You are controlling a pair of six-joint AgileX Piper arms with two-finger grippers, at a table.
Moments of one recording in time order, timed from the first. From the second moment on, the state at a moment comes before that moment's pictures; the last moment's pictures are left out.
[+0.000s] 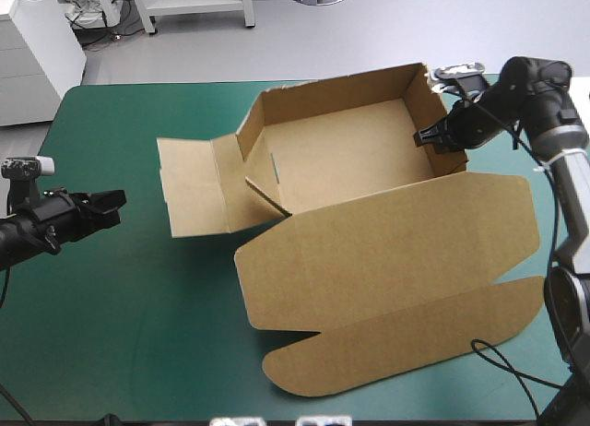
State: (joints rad) left arm 0.54 1.12 -0.93 -1.09 1.09 1.02; right arm 0.09 1.78 -1.85 0.25 1.24 -0.29
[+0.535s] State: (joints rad) left arm 0.54 1.43 -0.93 -1.20 1.10 1.02; right arm 0.02 1.52 -1.85 0.47 1.24 -0.36
